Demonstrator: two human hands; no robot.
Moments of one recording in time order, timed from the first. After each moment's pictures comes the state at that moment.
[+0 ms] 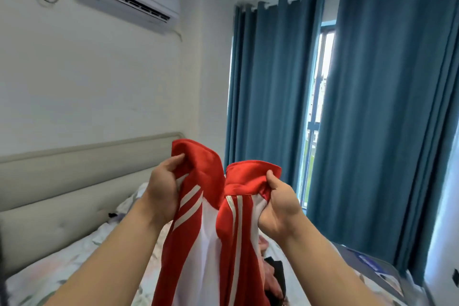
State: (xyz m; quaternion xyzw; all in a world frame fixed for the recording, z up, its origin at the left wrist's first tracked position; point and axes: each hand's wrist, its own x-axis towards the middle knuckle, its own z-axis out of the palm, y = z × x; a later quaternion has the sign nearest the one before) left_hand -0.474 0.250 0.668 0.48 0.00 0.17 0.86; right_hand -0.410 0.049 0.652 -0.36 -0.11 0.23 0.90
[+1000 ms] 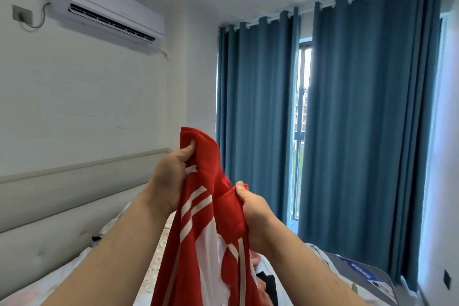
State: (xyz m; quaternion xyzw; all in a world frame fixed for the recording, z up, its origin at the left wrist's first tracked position) left_hand -0.465 0.181 0.715 0.54 -0.11 0.17 0.82; right_hand -0.398 0.027 0.640 -0.57 -0.10 0.24 0.78
